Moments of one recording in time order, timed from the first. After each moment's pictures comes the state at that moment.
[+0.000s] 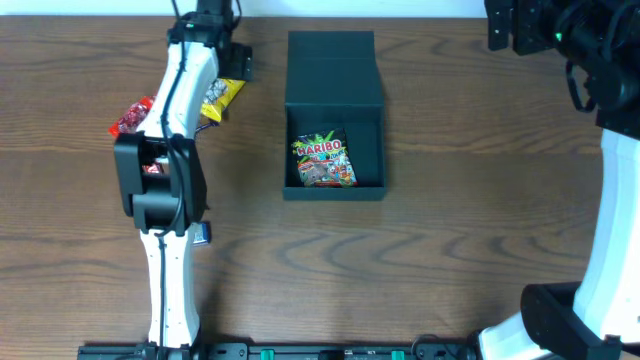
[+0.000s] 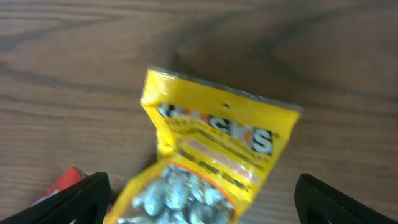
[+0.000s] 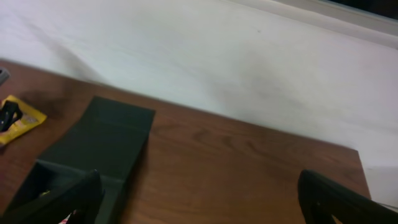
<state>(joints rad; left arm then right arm) -0.09 2.40 2.16 -0.84 -0.16 -0.03 0.08 1.73 2.43 -1.23 -0.02 -0.17</state>
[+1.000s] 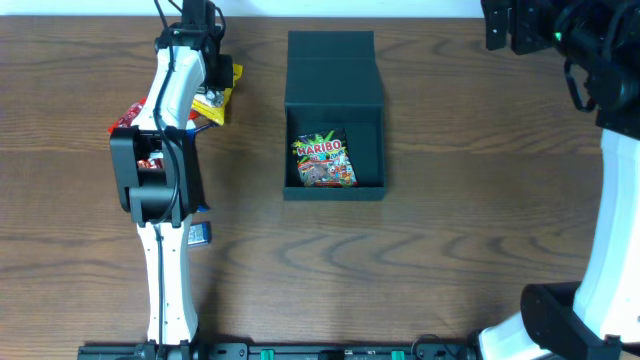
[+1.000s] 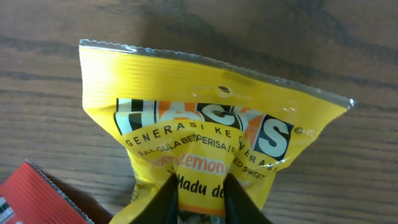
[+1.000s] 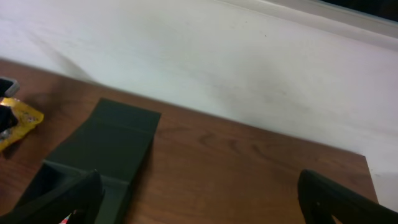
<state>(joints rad) -0.04 2.48 2.17 -0.87 -0.07 -0.04 0.08 1.73 2.43 -1.22 -0.03 -0.17</state>
